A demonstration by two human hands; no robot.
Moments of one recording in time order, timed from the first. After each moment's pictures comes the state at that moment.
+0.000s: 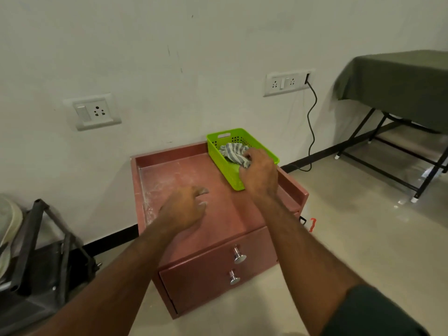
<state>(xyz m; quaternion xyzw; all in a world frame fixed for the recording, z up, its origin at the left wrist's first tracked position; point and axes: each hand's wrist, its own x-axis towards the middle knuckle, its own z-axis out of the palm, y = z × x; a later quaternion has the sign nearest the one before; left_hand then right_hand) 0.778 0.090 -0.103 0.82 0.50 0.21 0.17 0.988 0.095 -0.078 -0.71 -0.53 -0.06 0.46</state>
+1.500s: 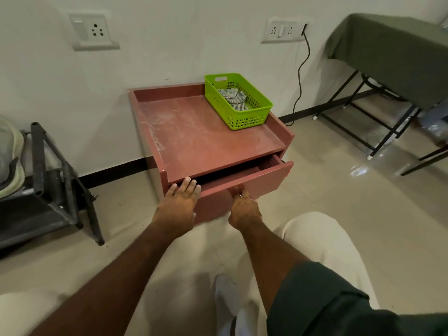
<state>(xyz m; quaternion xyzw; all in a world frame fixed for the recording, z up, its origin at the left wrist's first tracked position) 0.712 -0.060 -0.200 0.89 0.45 -0.05 0.05 0.910 -0.096 -0.221 -0.81 -0.56 0.13 -0.04</state>
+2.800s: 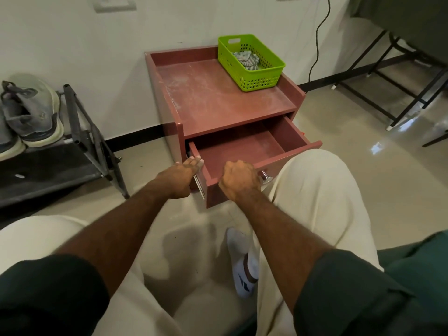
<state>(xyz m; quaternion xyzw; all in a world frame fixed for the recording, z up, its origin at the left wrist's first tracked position) 0.665 -0.107 -0.190 0.88 0.44 -0.09 0.16 0.833 -0.187 -0.134 -0.75 -0.66 0.07 0.03</state>
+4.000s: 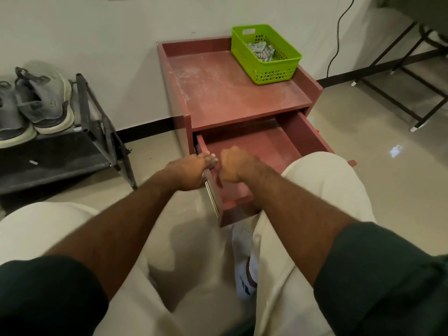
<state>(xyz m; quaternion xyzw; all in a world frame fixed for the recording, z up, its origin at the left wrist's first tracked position) 0.676 -0.106 -0.185 0.88 0.43 -0.07 0.18 0.832 -0.142 -0.137 -0.67 -0.71 0.19 -0.11</state>
